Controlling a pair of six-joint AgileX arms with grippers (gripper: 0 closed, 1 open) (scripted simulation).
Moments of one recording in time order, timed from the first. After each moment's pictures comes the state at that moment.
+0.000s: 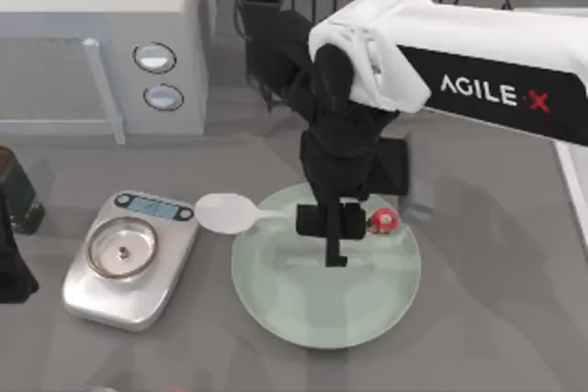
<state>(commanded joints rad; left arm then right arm) 0.00 0.00 0.00 0.00 0.00 0.00 0.75 2.17 1.70 -1.01 0.00 -3.90</state>
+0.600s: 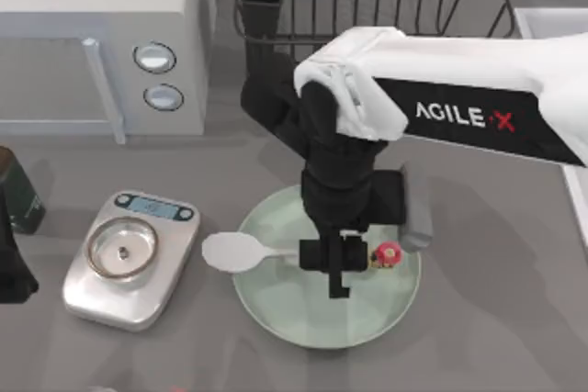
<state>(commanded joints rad) 0.00 0.00 0.00 0.00 0.00 0.00 0.77 2.21 1.67 -1.02 -0.01 -3.91</state>
